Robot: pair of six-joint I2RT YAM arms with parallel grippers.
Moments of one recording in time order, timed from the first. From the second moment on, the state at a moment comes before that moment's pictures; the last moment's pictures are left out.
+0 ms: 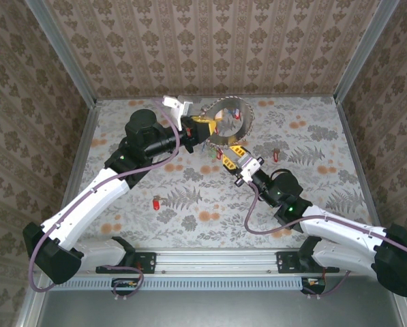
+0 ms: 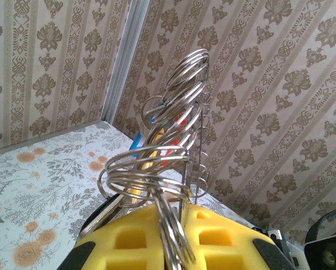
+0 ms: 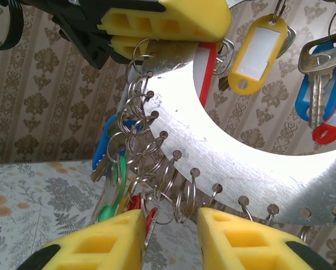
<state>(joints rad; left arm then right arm) -0.71 1.20 1.19 -0.02 0.47 -0.37 0.80 1.01 0.48 0.76 0.12 -0.42</state>
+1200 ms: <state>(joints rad) -0.71 1.20 1.19 -0.01 0.47 -0.37 0.84 1.06 0.48 0.81 0.14 -0.42</state>
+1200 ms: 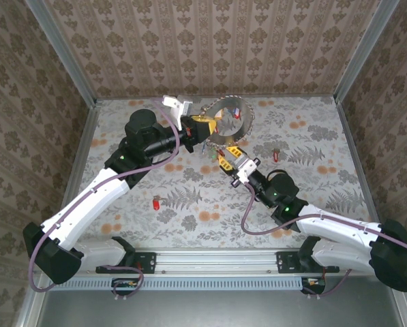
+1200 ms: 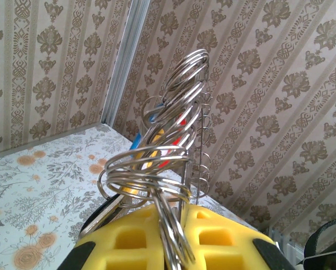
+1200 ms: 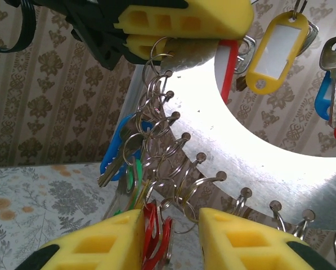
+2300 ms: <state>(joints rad) -0.71 1.20 1.18 0.00 0.47 -0.37 0.84 1.11 0.49 0.88 0.23 -0.43</state>
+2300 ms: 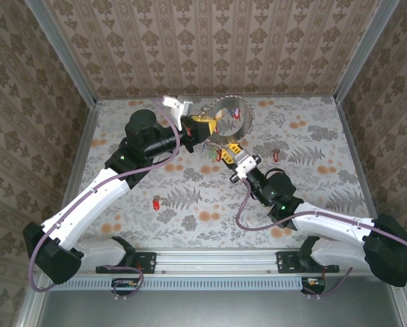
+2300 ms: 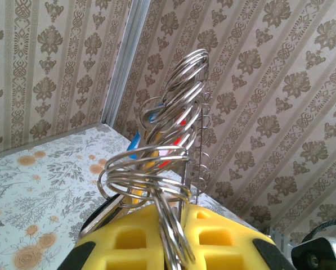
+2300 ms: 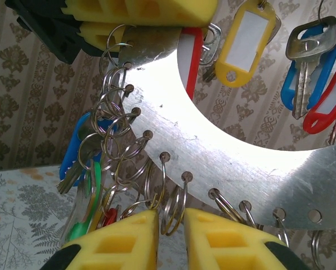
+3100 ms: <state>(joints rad) -0.71 1.20 1.18 0.01 0.47 -0.37 0.84 1.10 0.49 0.89 0.26 -0.44</state>
